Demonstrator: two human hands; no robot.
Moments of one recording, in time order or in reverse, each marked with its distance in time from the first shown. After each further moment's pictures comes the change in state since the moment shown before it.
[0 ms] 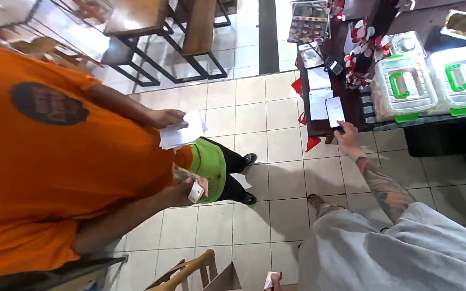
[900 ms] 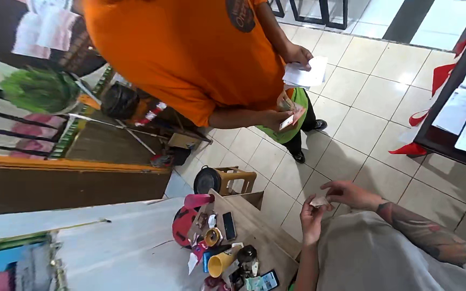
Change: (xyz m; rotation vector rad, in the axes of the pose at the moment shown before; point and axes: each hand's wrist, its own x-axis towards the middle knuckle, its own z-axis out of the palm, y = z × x) left_hand 0.000 0.179 0.079 -0.552 -0.269 0.265; right_hand -0.161 -0.166 0.142 0.536 -1.520 -0.317
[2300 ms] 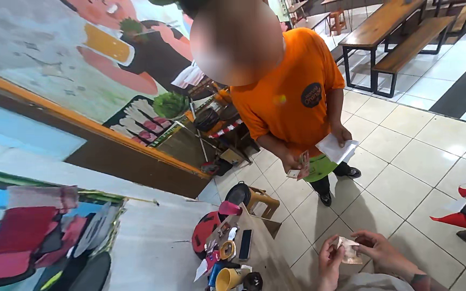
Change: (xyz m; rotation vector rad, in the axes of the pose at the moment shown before) left_hand -0.017 0.020 -0.008 -0.027 0.091 0.018; right_hand -0.010 -0.004 0.025 0.088 0.122 -0.054
